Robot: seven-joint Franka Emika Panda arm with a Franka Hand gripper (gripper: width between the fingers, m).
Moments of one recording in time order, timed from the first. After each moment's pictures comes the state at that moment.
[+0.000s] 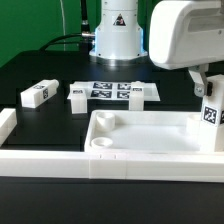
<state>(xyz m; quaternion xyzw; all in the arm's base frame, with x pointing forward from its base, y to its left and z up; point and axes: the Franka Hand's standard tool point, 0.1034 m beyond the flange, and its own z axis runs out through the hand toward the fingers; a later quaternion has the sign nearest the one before) 0.632 0.101 0.110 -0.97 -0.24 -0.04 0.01</state>
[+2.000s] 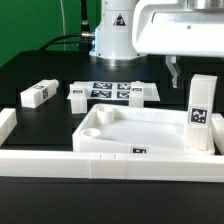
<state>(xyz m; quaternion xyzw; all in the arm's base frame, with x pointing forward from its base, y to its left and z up) 0.632 0.085 0.124 -0.98 0.22 -0.04 0.03</state>
